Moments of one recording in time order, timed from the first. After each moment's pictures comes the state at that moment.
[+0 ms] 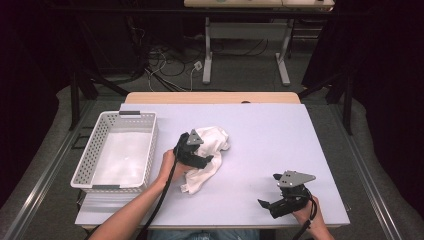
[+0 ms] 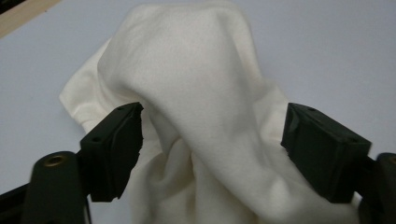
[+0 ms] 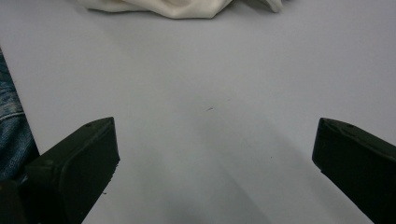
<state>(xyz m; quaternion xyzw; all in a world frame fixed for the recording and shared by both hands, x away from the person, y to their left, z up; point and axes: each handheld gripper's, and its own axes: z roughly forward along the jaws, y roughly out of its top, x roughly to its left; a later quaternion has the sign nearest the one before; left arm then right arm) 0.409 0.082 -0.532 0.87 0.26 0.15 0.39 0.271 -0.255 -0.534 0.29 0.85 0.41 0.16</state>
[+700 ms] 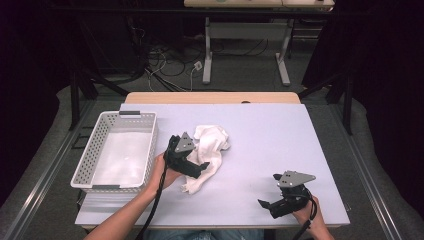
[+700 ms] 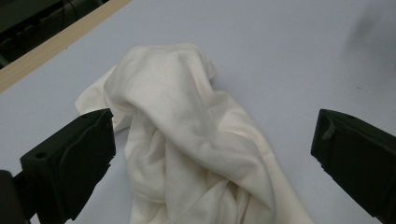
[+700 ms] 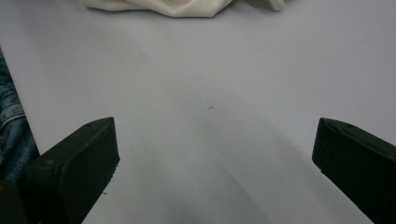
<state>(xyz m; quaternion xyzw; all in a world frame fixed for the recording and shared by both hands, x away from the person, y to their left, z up) 0.366 0.102 -0.496 0.86 0.24 0.18 0.42 0.271 -0.255 -0.534 0.29 0.85 0.40 0.16</state>
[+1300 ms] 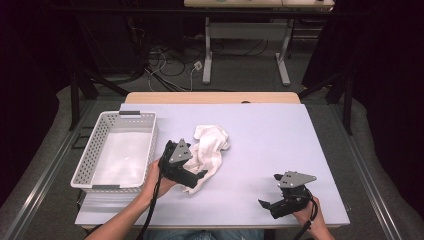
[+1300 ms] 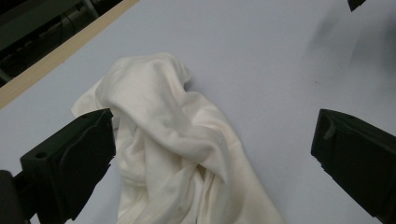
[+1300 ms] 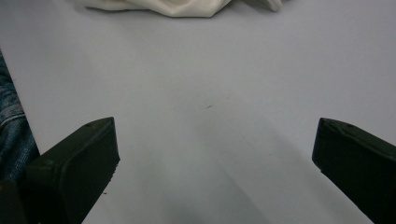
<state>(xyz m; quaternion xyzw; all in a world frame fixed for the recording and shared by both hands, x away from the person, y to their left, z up) 0.333 0.105 -0.483 0.86 0.21 0.19 0.42 0.269 -0.256 -0.533 0.30 0.85 0.41 0.16</state>
